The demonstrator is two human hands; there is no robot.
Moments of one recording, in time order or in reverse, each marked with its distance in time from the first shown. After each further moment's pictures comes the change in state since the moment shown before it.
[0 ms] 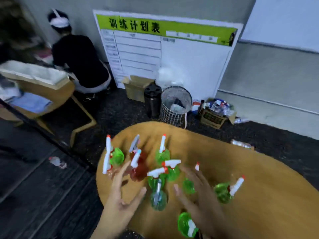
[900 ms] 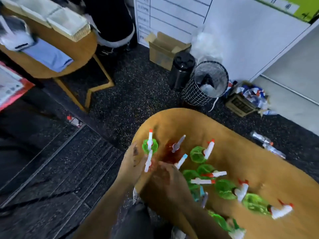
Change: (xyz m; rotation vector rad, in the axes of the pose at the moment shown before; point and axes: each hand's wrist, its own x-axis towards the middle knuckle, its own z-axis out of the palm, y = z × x) left_hand 0.164 -0.101 -0.143 -0.030 -0.024 -0.520; right_hand 0.143 -0.118 0.202 -0.079 -0.507 0.346
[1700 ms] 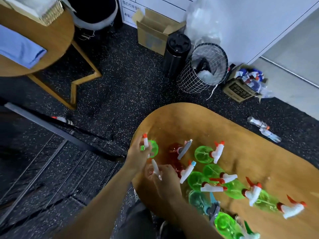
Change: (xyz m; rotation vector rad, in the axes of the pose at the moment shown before) left_hand 0.119 -0.007 0.010 -0.033 -0.121 -0.053; right_hand 0.089 -0.004 0.062 -0.002 0.059 0.300
